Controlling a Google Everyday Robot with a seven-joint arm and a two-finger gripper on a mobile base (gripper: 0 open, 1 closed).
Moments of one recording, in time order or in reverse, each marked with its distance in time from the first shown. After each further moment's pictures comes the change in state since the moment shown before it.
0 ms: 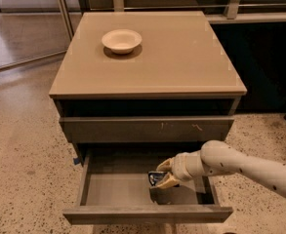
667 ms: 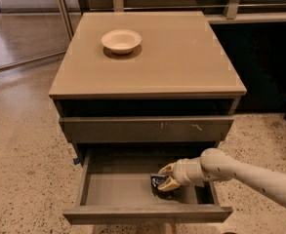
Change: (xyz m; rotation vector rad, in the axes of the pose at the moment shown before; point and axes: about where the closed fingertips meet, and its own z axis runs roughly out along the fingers) arm 0.055 -0.008 0.045 0.007 -0.023 0.017
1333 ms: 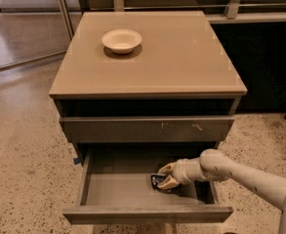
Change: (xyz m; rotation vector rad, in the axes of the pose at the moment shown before) arm 0.026 -0.016 0.026 0.002 -0.040 0.038
